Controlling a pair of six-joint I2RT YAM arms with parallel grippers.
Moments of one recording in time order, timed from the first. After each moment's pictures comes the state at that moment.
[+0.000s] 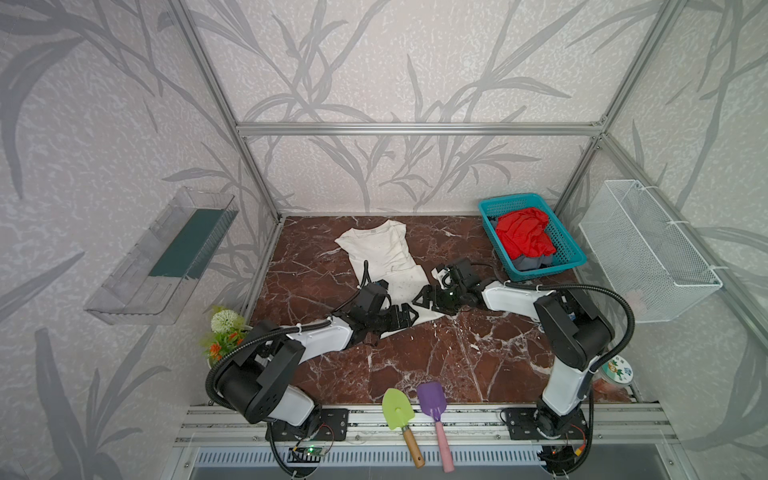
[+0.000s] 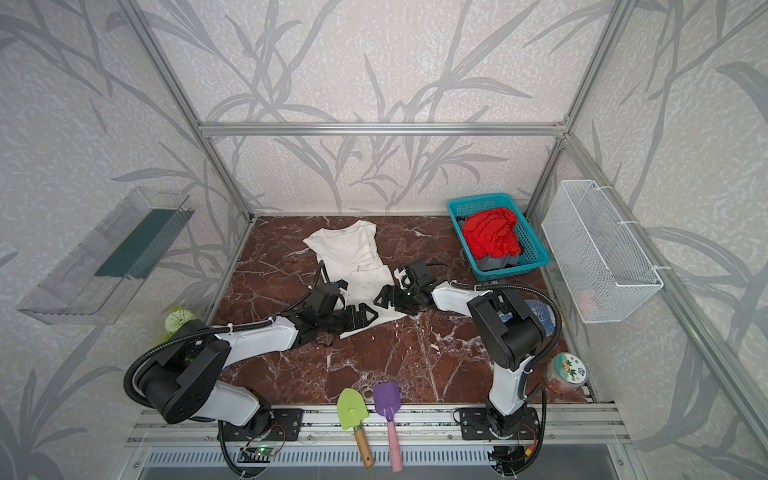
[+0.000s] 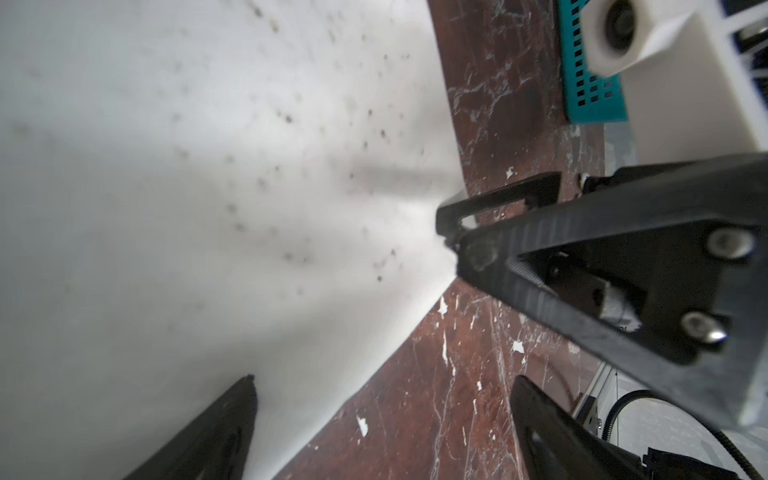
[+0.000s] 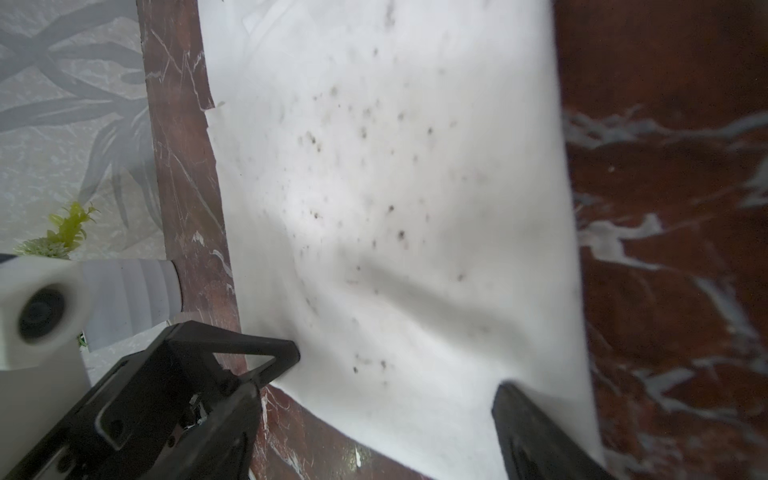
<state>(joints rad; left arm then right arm) -0.58 1.48 0.56 0.14 0.33 -0.80 0.56 1.84 1.00 -0.10 -0.52 0.71</state>
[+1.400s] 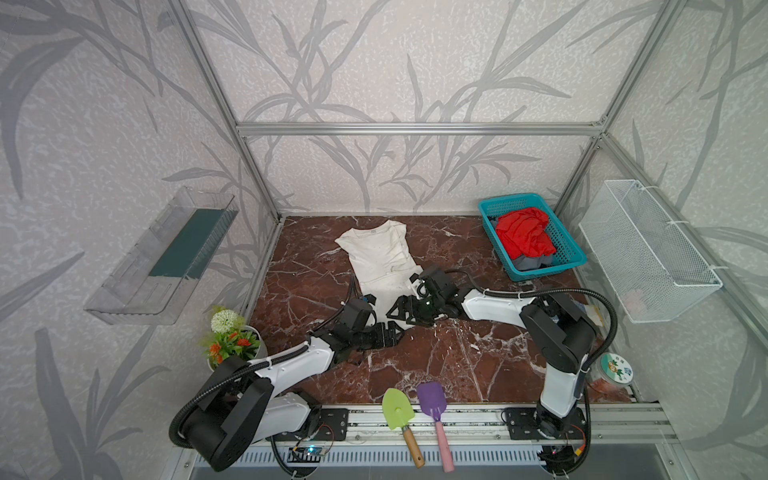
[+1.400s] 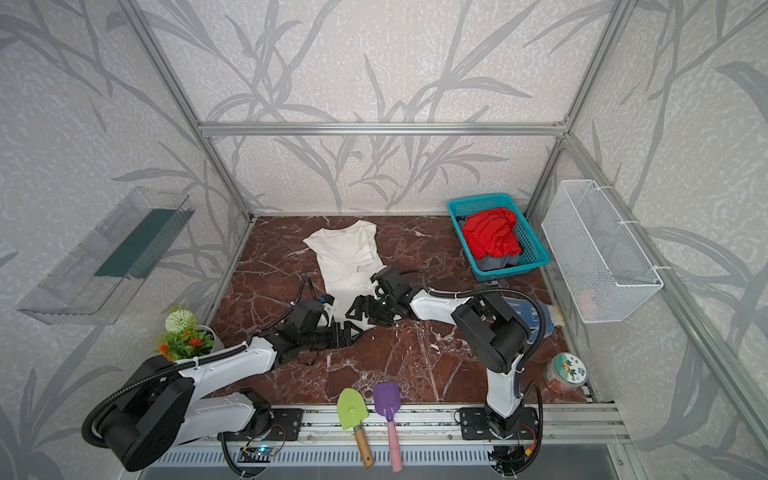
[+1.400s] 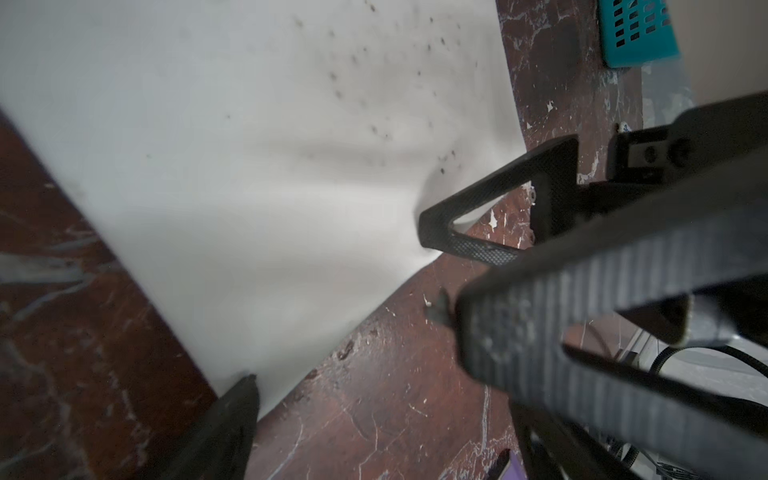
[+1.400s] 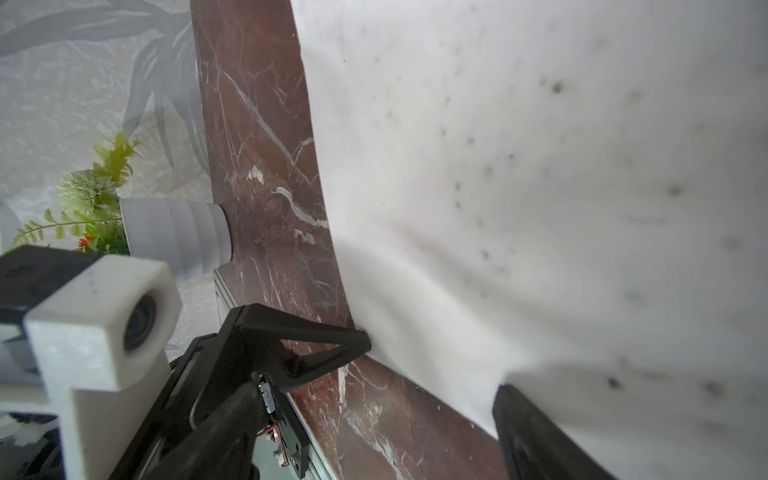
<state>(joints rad) -0.56 1.23 0.40 0.01 0.32 -0.71 0.75 1.88 1.07 -0.03 -0.57 0.87</state>
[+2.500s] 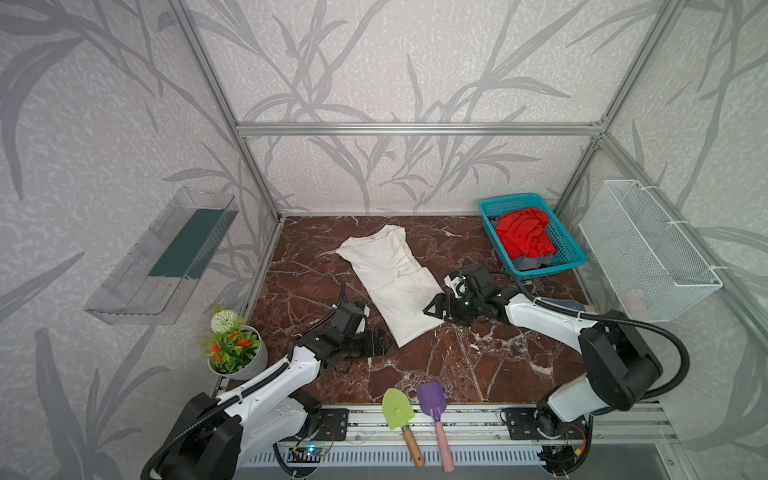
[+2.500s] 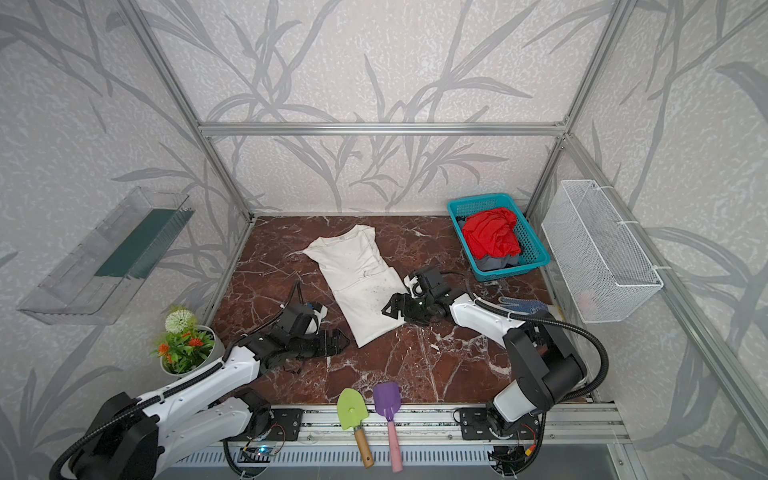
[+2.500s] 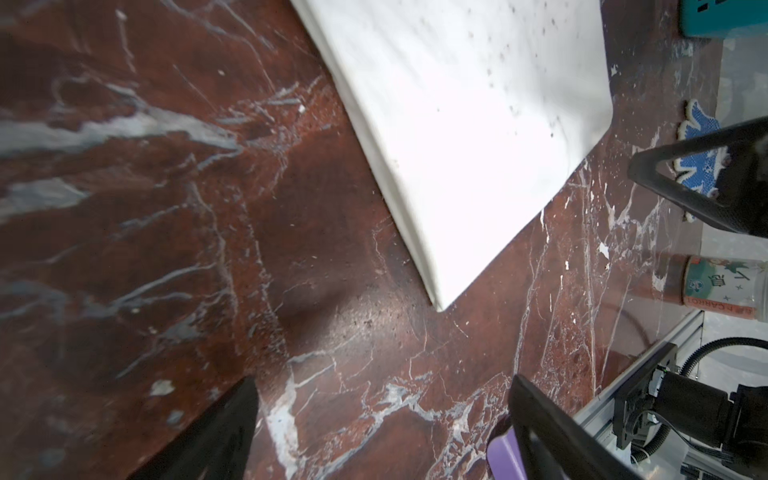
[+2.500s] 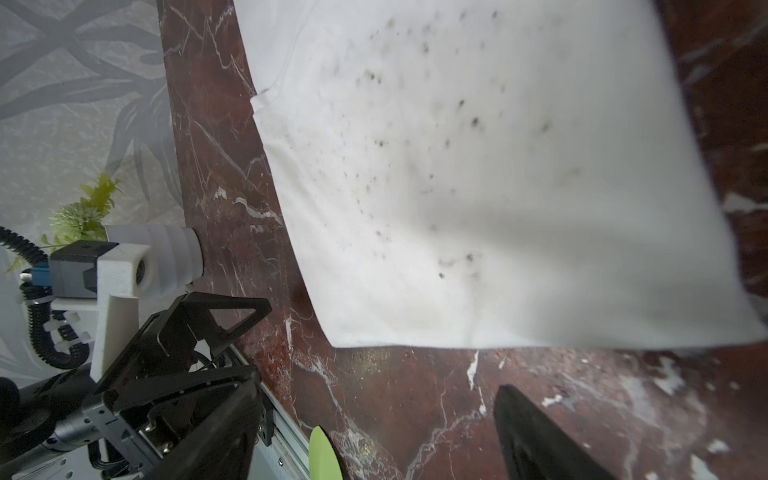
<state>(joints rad) -0.53 1.00 0.44 -0.39 0.26 -0.68 0.54 1.52 0.85 -0.27 -0.52 0.71</state>
